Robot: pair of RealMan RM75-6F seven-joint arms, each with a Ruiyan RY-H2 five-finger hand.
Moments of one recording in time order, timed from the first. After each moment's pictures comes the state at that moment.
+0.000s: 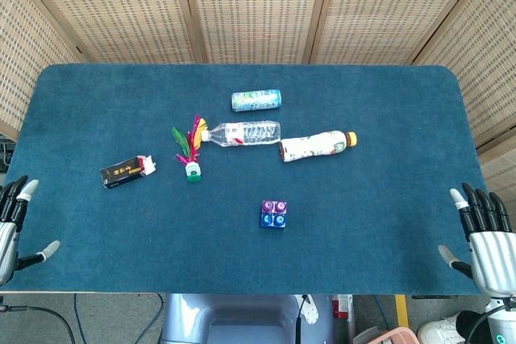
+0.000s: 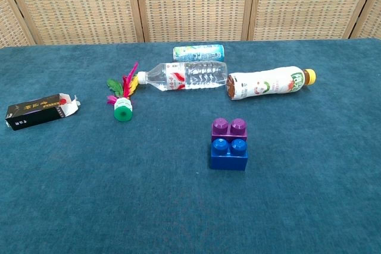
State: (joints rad) left arm -0.03 -1.05 -0.03 -1.83 1.54 1.58 0.14; right arm 0.02 -1.08 0.06 -1.70 -1.61 1.63 -0.20
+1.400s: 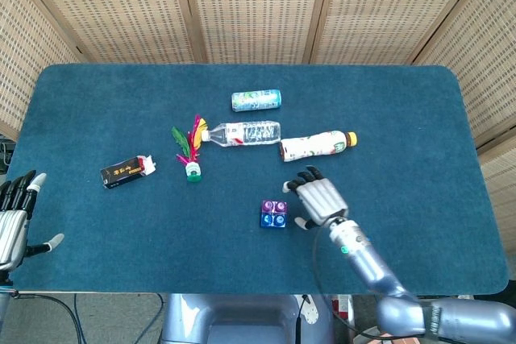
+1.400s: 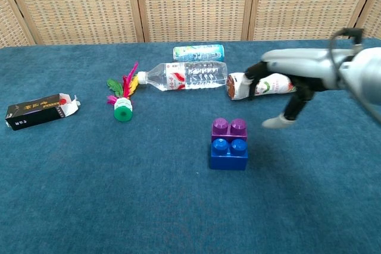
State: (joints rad) left arm -0.09 -1.07 -0.07 -1.82 1.40 1.46 0.19; right arm 0.76 -1.41 0.22 -1.89 -0.81 0.98 -0.69
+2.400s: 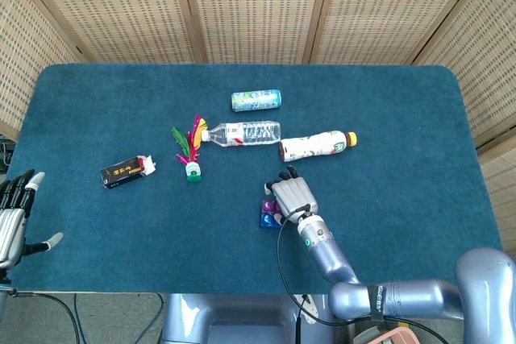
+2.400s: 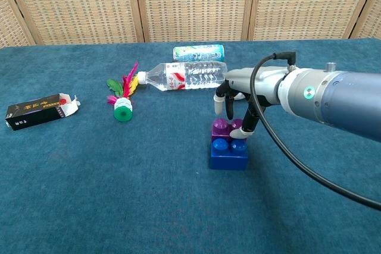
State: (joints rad) left arm -0.10 -1.05 -0.07 -1.82 1.38 1.44 0.16; right arm 0.96 -1.61 0.21 -1.74 -0.54 1.09 -0.81
